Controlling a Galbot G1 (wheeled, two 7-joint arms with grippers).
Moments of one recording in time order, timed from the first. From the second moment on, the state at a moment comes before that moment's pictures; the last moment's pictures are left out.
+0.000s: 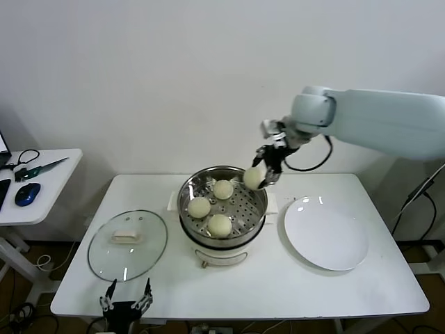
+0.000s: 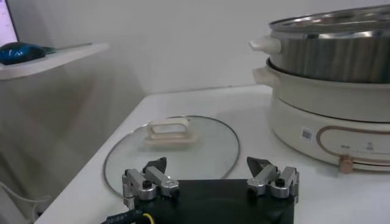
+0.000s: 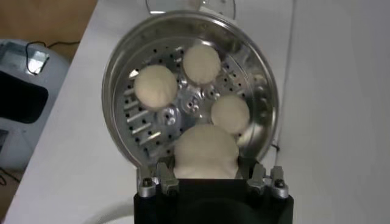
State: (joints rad) left arm 1.82 -1.51 -0.58 -2.07 0.00 0.14 -0.10; right arm 0.90 1.04 -1.65 1.40 0.81 -0.31 -0.87
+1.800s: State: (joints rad) left arm 1.80 -1.51 -0.58 -2.10 -0.02 0.17 -0.15; right arm 0.65 0.85 -1.31 1.40 0.90 -0.33 -0.60
